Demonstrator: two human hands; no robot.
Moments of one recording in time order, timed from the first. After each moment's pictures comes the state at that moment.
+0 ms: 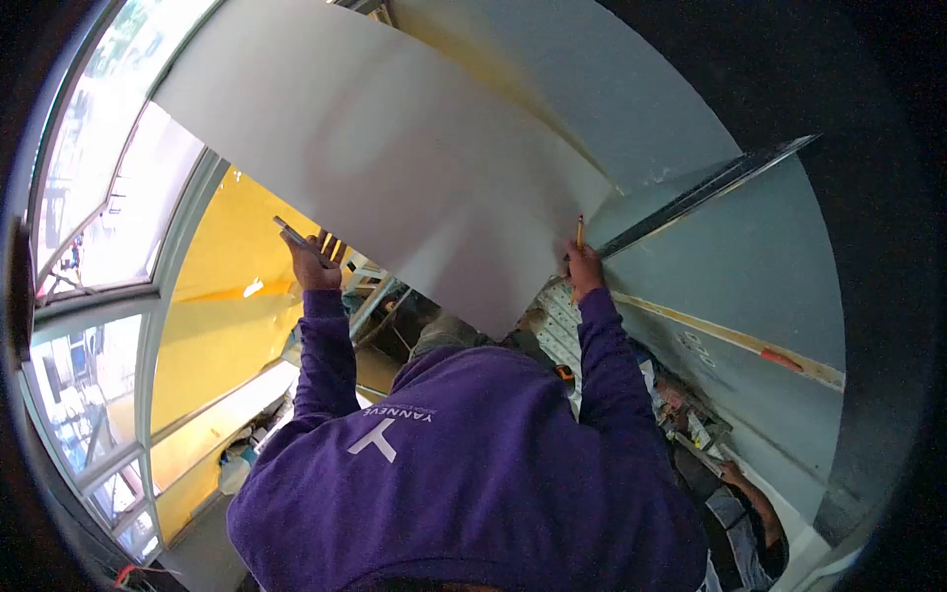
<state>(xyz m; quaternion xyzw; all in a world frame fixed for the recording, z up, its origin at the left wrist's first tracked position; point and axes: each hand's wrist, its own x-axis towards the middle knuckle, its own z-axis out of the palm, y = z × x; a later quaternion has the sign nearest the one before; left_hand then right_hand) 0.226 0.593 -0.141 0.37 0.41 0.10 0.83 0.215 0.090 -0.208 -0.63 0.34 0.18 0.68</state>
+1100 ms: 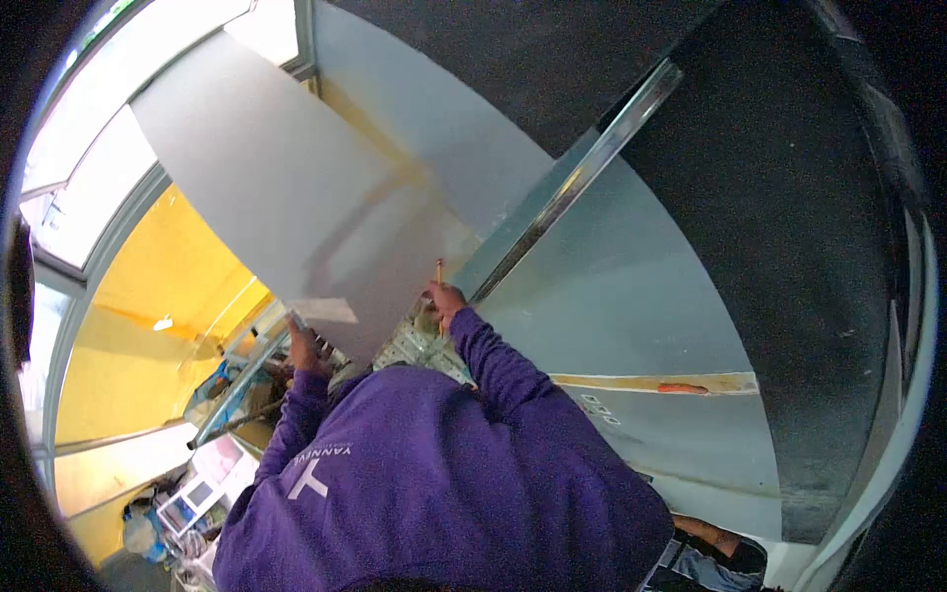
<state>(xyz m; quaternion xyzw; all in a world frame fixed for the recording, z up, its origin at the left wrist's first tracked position) 0.093 0.366 -0.178 0.38 0.48 0.04 0.79 0.221 0.071 -0.197 -0.58 0.28 0.30 0.70</state>
